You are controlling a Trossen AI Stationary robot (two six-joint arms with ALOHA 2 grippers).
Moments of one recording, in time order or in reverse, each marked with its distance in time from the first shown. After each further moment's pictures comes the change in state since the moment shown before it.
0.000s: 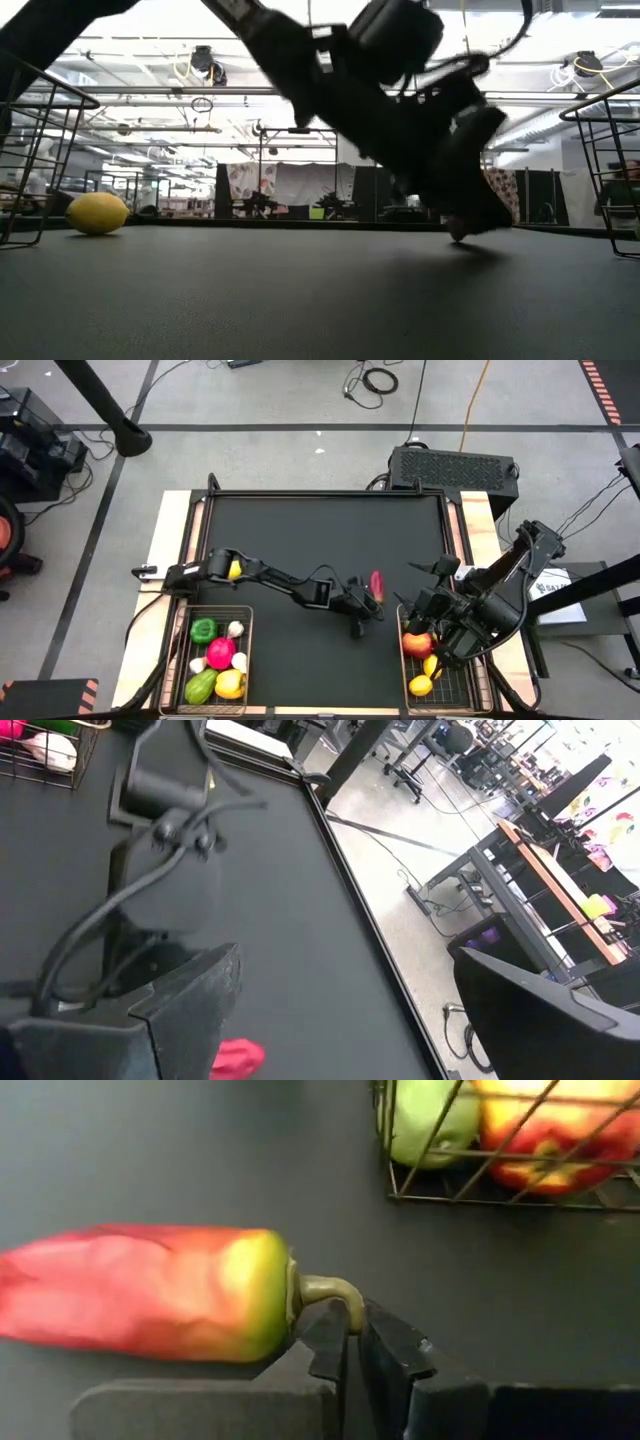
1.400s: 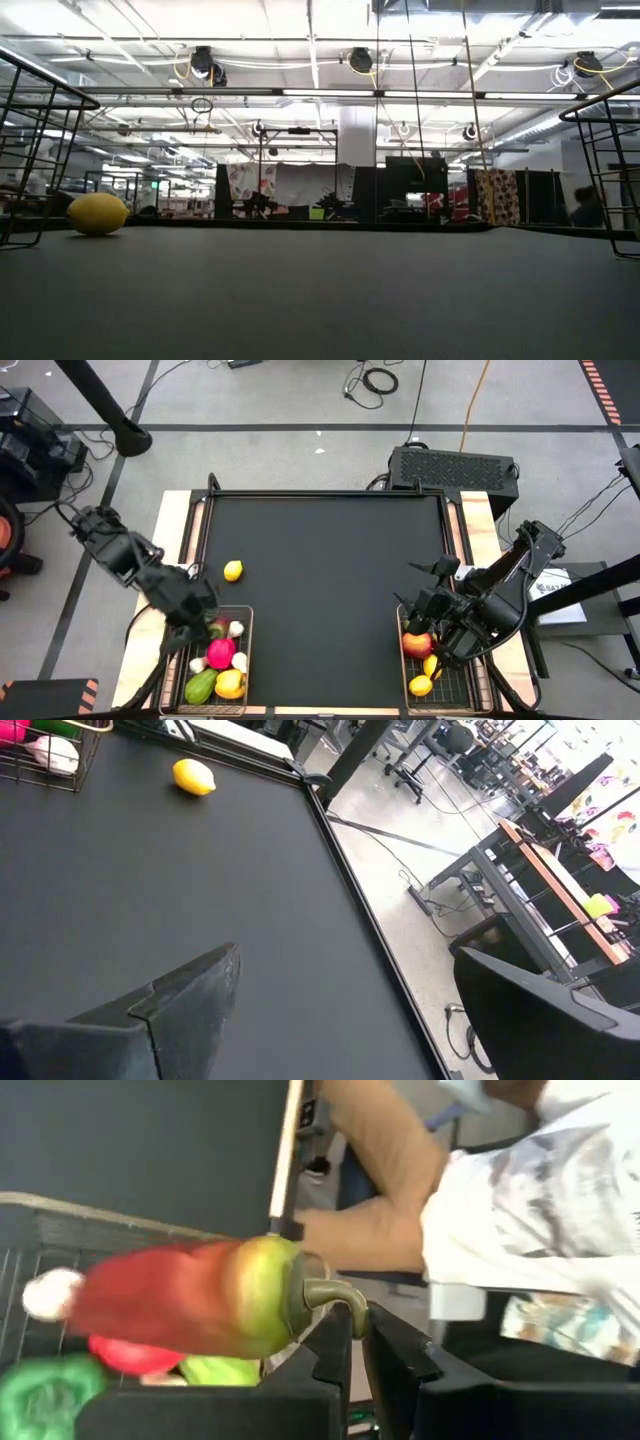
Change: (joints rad) left arm -0.500 -1.149 0.003 -1.363 0.261 -0.882; right arm 0.000 0.000 0.000 0.008 0.000 -0.001
